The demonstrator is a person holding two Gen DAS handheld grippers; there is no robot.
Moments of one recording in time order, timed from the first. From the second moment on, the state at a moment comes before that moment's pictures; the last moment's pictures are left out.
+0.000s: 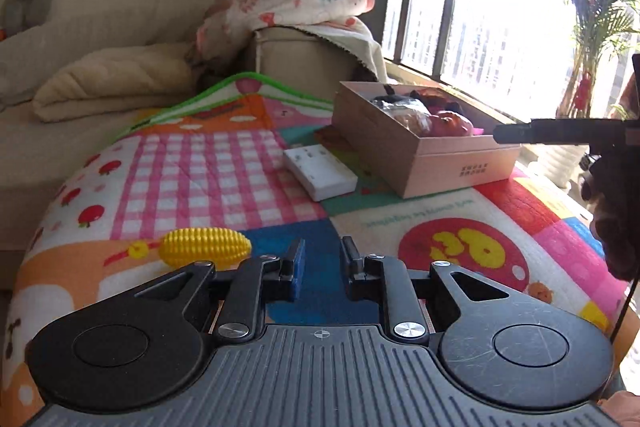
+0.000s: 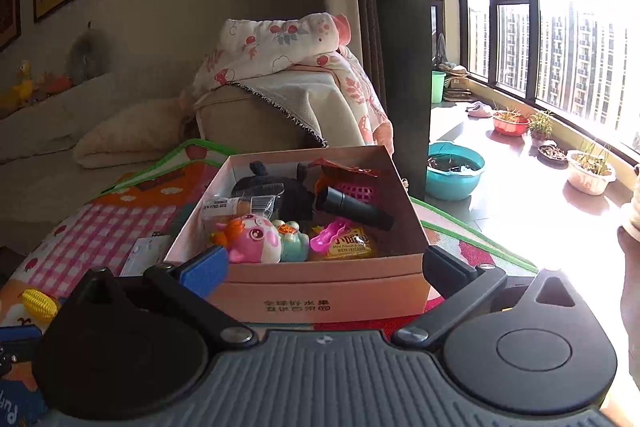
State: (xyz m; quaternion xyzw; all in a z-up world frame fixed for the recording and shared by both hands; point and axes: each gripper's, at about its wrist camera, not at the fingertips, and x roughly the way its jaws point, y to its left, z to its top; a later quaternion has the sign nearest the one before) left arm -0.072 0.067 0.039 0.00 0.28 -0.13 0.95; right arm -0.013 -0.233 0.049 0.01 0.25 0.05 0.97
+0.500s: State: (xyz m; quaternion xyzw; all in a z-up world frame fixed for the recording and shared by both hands) left arm 0.006 0.075 0.054 -0.12 0.31 -0.14 0.93; right arm -0.041 -0.185 0.017 -0.05 0.26 0.09 0.96
